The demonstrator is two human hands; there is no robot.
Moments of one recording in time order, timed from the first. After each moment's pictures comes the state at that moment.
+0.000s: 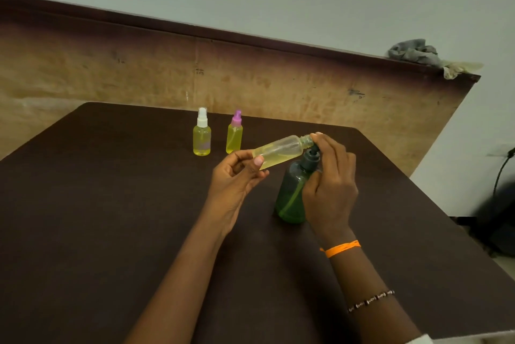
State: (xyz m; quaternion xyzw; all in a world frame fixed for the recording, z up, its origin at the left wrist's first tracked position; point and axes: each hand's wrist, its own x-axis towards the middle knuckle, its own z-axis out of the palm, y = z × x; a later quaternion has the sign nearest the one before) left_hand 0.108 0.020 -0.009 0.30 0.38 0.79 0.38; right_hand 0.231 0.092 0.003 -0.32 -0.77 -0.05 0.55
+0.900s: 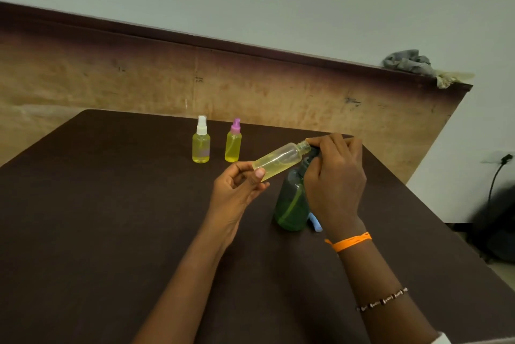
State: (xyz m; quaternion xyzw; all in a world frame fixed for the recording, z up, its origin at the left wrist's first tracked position) left_hand 0.110 0.018 -0.012 0.30 0.39 0.79 0.38; right_hand 0.229 0.096 0.032 -0.33 -0.77 -0.10 0.54
